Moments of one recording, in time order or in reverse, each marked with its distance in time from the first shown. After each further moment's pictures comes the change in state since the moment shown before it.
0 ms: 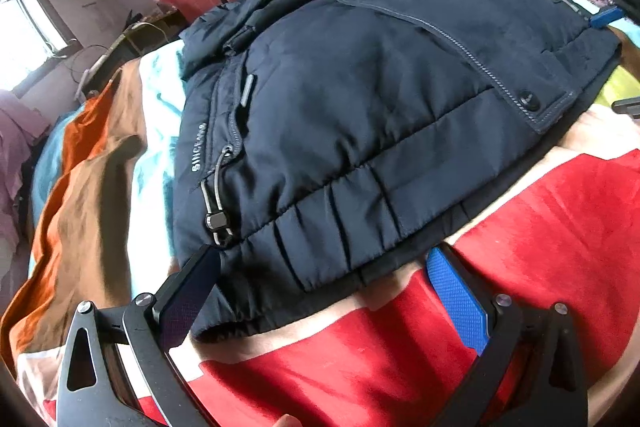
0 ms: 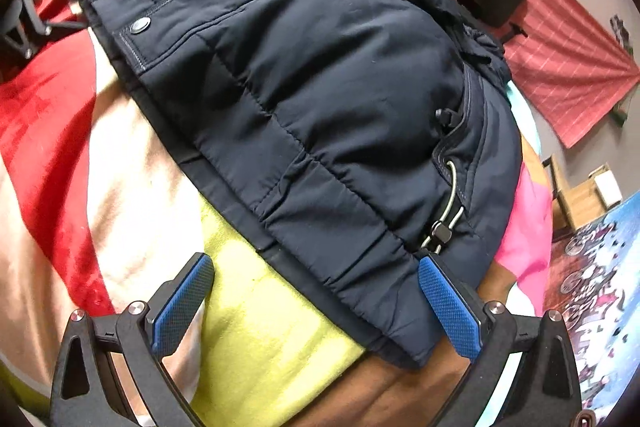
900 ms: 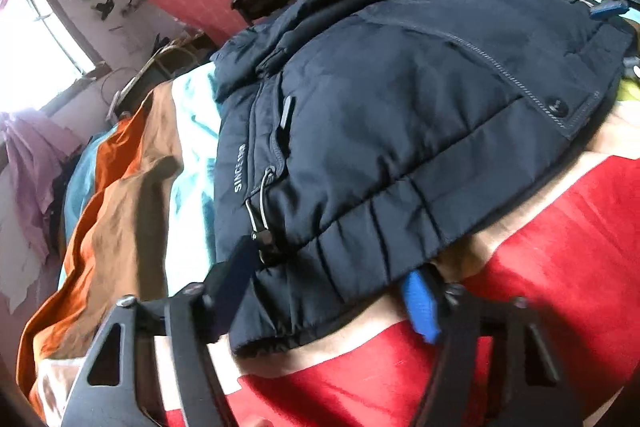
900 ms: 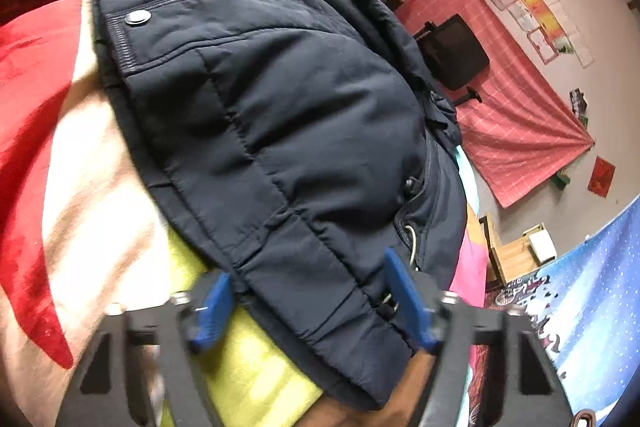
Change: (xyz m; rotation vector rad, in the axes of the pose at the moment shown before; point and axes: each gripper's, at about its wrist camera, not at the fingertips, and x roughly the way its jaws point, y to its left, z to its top) left arm -0.003 0.011 -0.002 0.039 -0.090 0.105; right arm -0.002 0.030 0.008 -0.140 -0.138 -0.259
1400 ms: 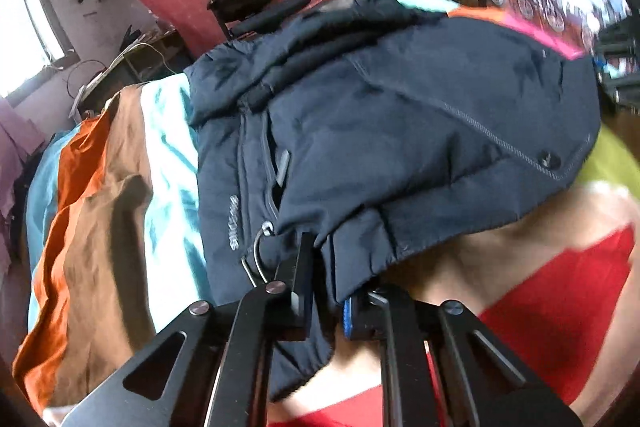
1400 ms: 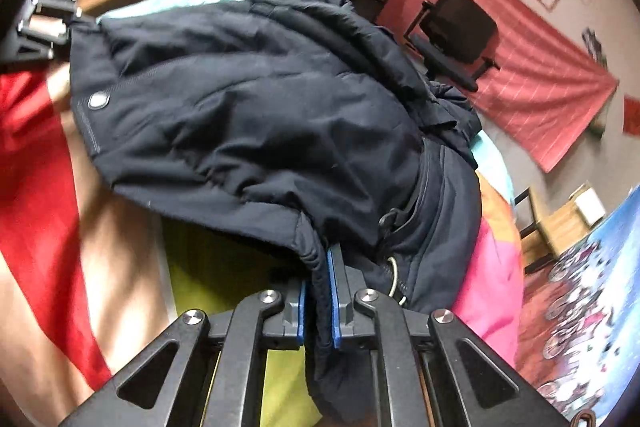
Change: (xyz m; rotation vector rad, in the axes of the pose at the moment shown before) left arm -0.007 0.044 0.061 -0.101 -0.015 -0.209; right arm -0.008 -0.075 0.047 0.283 -0.008 0.229
